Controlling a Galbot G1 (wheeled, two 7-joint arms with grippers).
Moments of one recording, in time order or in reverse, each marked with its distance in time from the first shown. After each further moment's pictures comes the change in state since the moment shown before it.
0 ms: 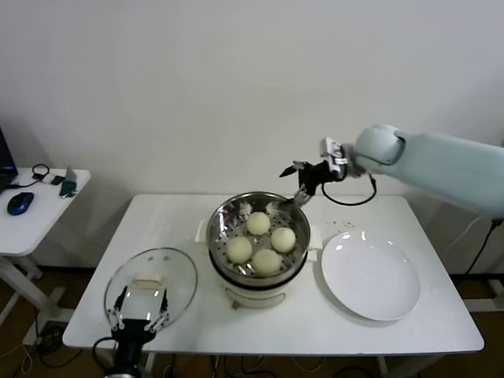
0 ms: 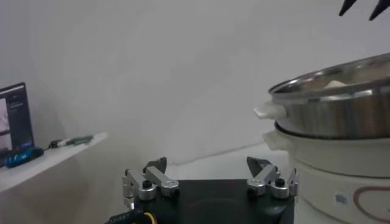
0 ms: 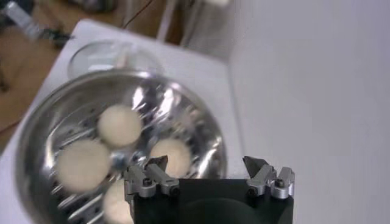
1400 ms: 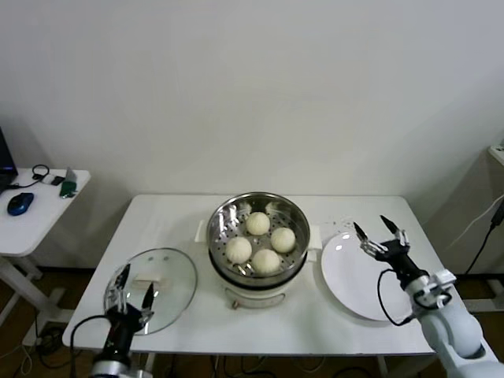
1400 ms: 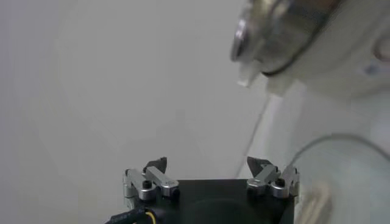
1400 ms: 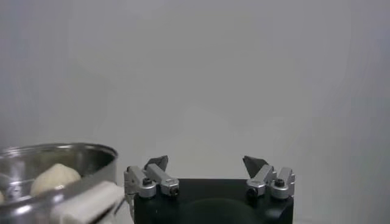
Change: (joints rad) left arm -0.013 0.050 -0.045 -0.077 0.923 0.182 0.017; right arm -1.914 0.211 1.944 0.333 -0.299 0.157 0.405
